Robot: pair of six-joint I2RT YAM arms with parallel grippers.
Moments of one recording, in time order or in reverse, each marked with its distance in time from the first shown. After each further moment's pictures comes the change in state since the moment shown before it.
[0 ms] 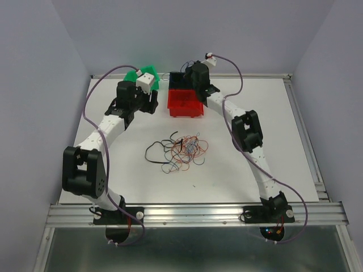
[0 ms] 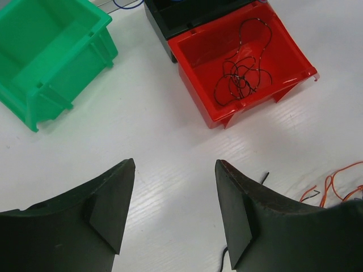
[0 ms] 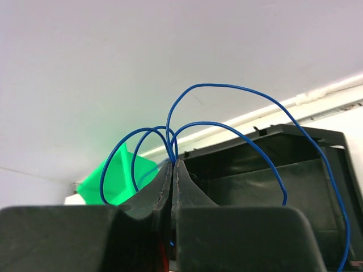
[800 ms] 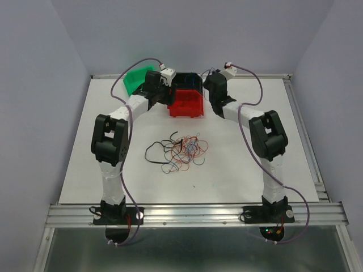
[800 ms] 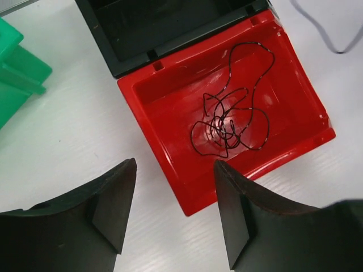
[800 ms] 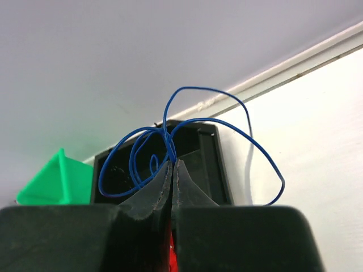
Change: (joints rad) left arm -0.108 0.477 0.452 -0.146 -0.055 -0.097; right arm -0.050 -0.338 -0.609 0.210 0.117 -0.110
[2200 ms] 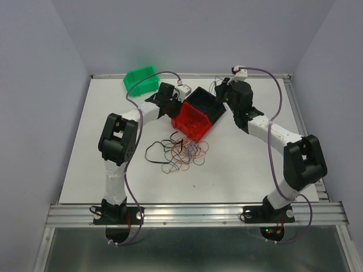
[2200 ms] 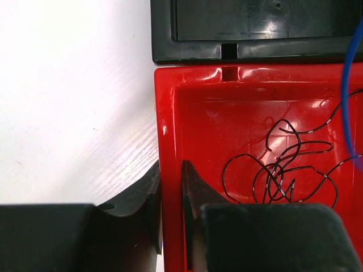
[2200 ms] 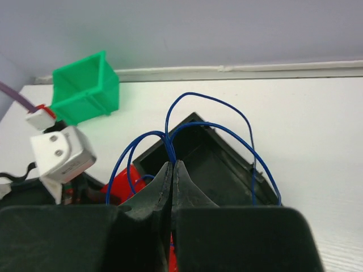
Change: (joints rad) left arm -0.120 0.076 -0.053 -0.021 -0.017 0.186; right arm -0.038 -0.594 -0.528 -0.036 -0.390 -0.319
